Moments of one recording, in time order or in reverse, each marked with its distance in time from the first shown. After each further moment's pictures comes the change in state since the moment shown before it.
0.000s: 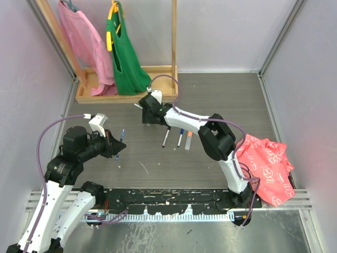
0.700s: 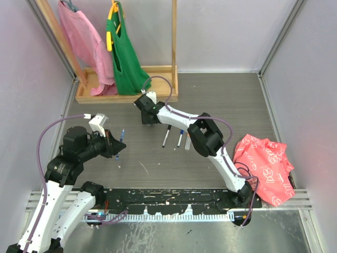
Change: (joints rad) left arm 0.000 0.000 -0.002 0.000 -0.003 0.000; right arm -0.006 0.223 0.249 -0.116 -0.007 -0.063
